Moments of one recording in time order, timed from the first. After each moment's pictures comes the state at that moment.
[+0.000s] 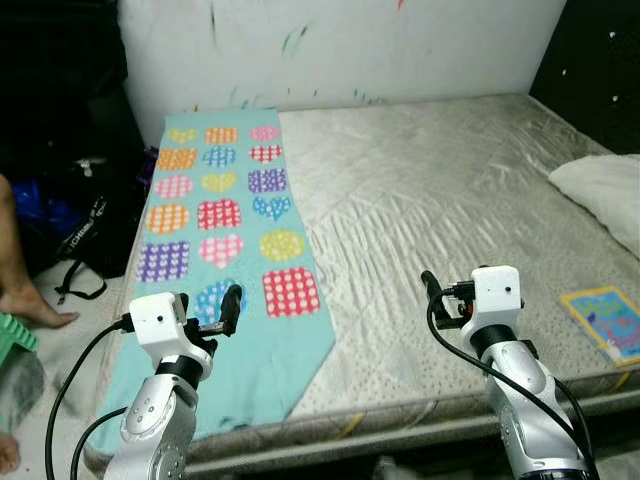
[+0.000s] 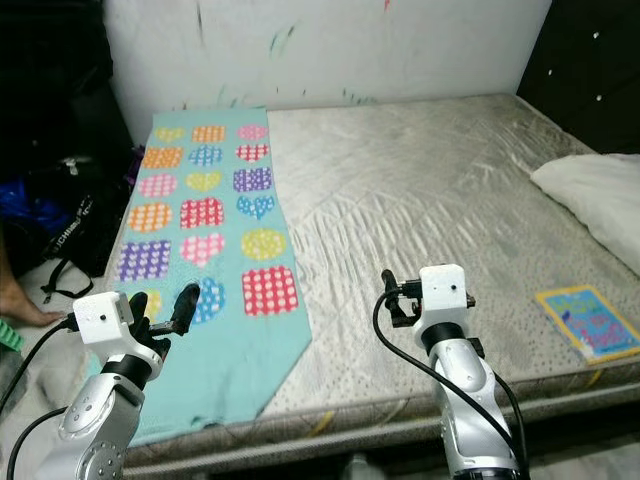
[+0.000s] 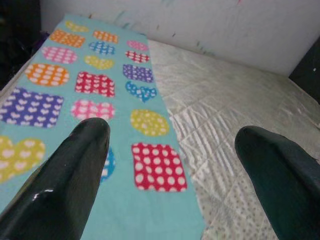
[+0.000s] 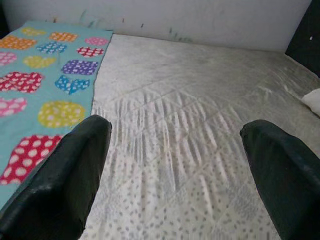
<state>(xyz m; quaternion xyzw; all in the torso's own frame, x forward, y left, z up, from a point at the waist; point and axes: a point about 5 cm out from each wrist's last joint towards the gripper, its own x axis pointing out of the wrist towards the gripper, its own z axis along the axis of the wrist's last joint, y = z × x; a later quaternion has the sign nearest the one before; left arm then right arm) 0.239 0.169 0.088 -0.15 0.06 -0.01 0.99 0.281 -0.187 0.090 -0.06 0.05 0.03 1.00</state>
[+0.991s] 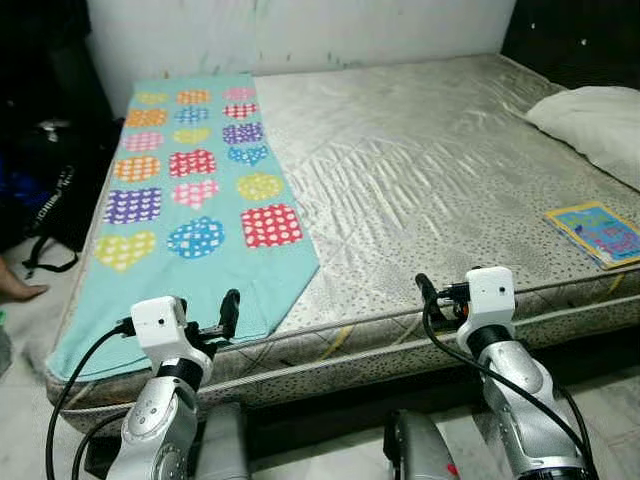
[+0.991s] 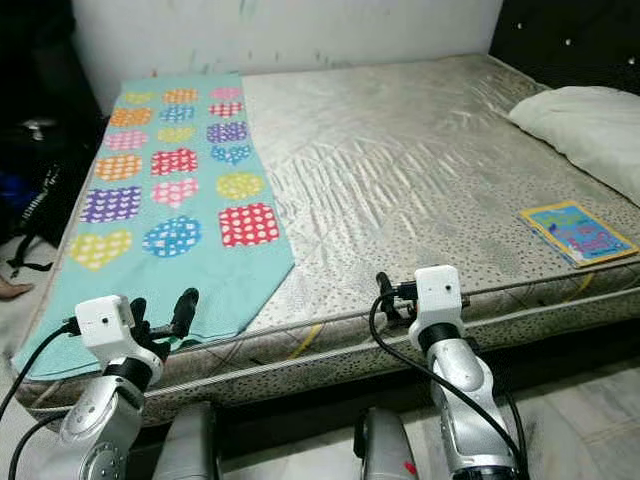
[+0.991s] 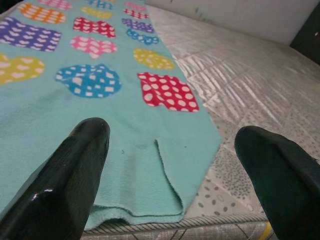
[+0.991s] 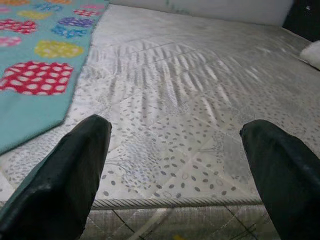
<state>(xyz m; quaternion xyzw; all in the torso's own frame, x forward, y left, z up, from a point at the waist) 0.238 0.170 0.082 -0.15 0.07 0.01 0.99 0.283 -0.183 0.091 -0.07 0.05 0.06 0.99</state>
